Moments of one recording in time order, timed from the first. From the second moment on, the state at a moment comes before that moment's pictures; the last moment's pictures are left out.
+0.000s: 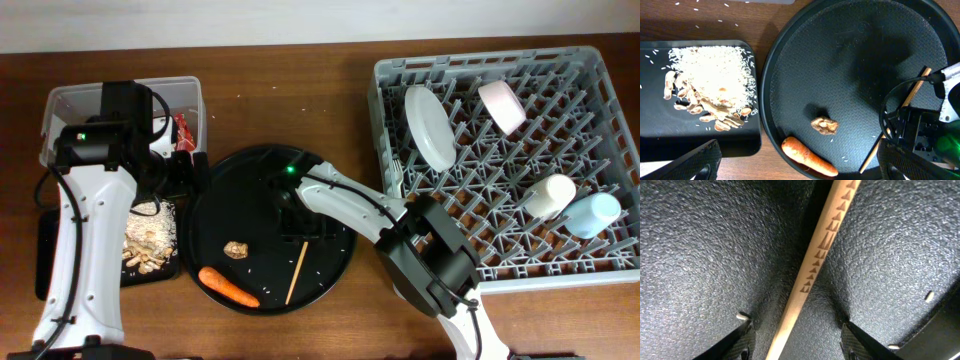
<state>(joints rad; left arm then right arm) 0.04 1.55 1.54 -1.32 0.04 -0.10 0.79 2.23 1.69 -1.12 -0.10 0.81</state>
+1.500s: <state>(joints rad) -0.22 1.56 1.00 -1.06 0.21 -0.81 -0.06 1.63 1.72 -1.44 -0.02 0.11</state>
